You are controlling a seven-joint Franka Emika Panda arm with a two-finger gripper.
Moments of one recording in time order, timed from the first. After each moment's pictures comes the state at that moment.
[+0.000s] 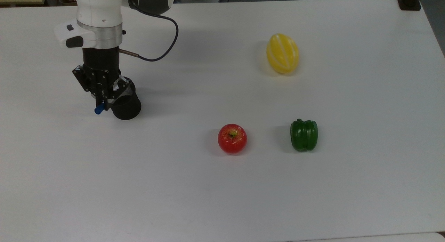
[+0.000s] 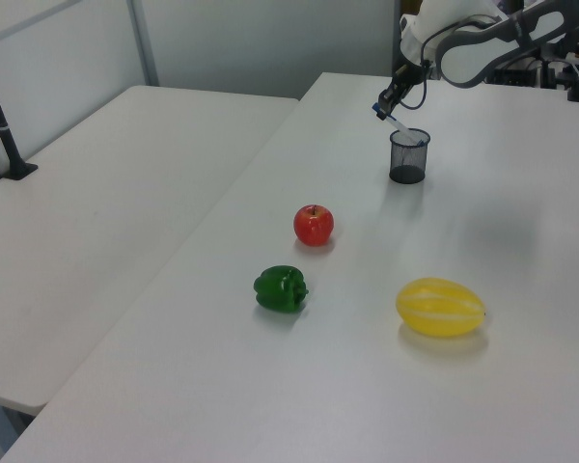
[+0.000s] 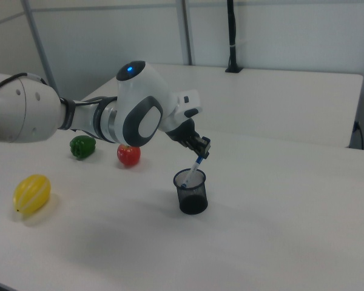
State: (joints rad) arm -0.17 0.33 -0.01 -1.80 -0.15 2.63 0.11
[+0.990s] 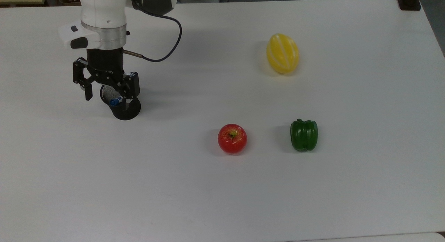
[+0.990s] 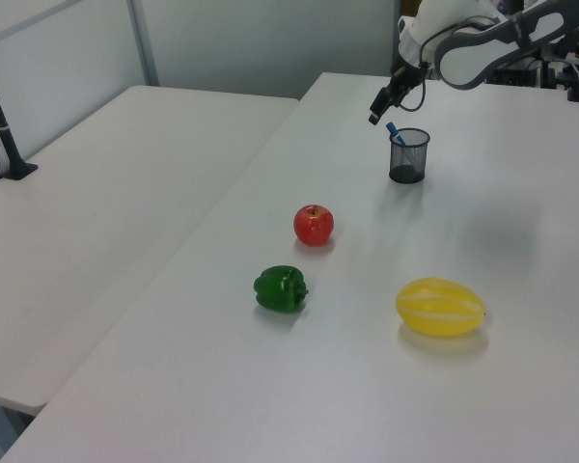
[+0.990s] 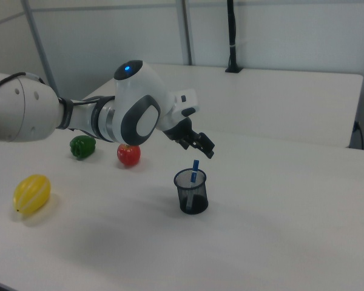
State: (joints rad) arm -0.15 0.33 -0.01 -1.80 -0.15 2.63 0.12
